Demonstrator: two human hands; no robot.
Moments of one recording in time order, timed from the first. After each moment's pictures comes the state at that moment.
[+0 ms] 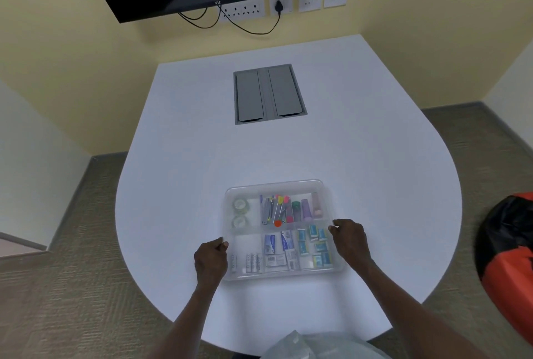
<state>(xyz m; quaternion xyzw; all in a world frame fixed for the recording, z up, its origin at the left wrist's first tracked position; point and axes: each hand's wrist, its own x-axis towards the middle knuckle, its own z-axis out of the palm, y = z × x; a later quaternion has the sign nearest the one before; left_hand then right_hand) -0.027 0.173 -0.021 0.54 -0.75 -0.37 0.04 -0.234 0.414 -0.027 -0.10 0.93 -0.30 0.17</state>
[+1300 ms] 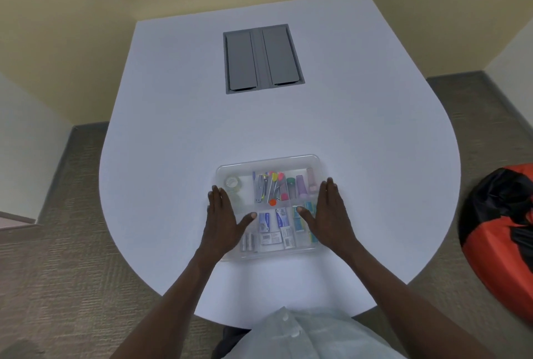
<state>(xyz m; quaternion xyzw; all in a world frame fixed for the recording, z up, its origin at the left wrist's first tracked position) -0.063 0.174 -0.021 0.35 -0.89 -0.29 -0.05 -0.214 0.389 -0.028 -0.26 0.94 -0.18 0.16</state>
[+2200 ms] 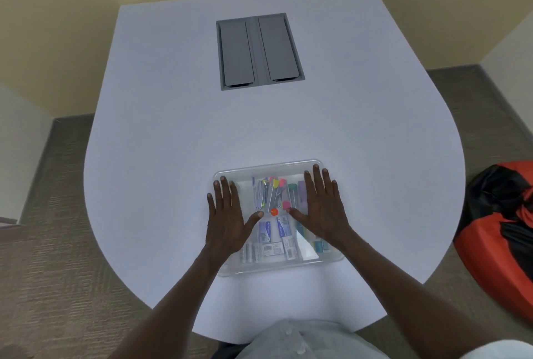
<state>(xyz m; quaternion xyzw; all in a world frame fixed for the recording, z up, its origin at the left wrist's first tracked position) -0.093 0.153 -0.050 0.26 -0.95 -0.15 -0.06 -0.250 0.351 -0.044 -0.35 0.93 -0.09 0.09</state>
